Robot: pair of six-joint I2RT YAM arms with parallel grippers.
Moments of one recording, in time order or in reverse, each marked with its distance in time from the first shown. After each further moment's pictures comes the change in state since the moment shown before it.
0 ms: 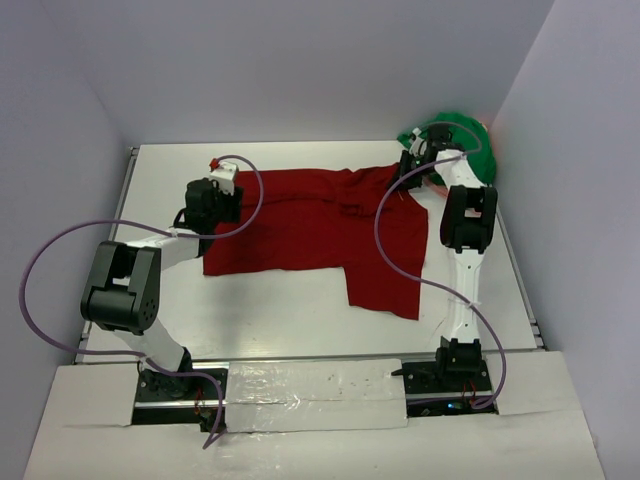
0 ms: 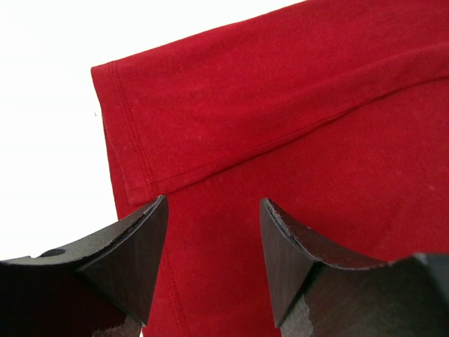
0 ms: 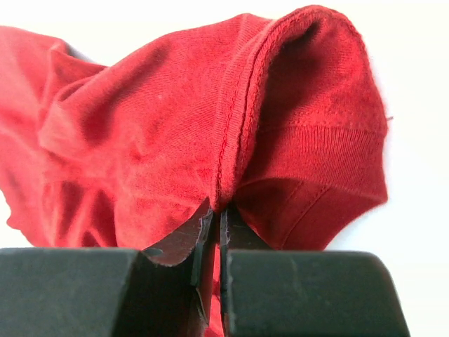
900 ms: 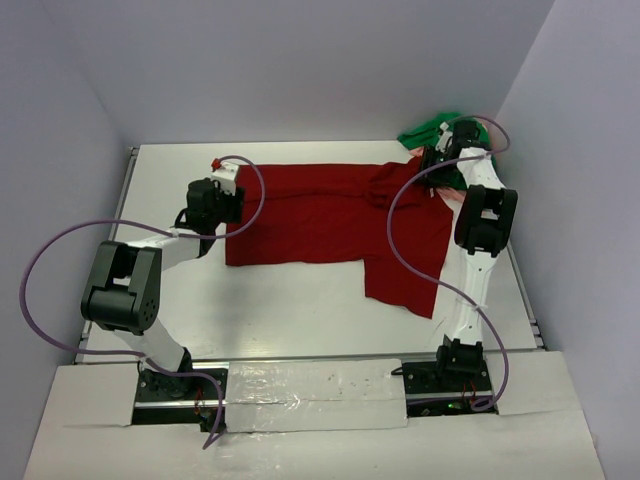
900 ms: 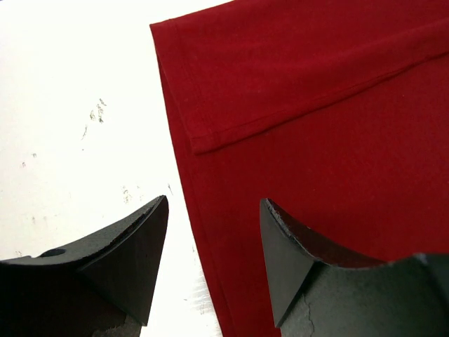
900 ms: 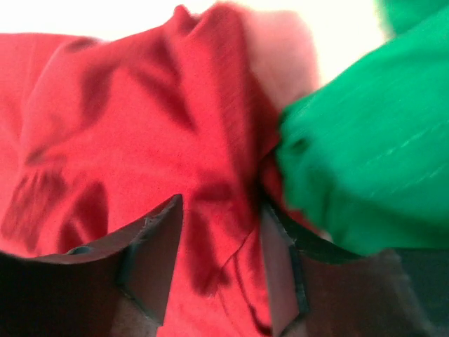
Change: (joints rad) left arm -0.010 0.000 0.000 0.000 0.000 0.004; right arm -0.101 -0.069 -0.031 0.011 0.194 -0.107
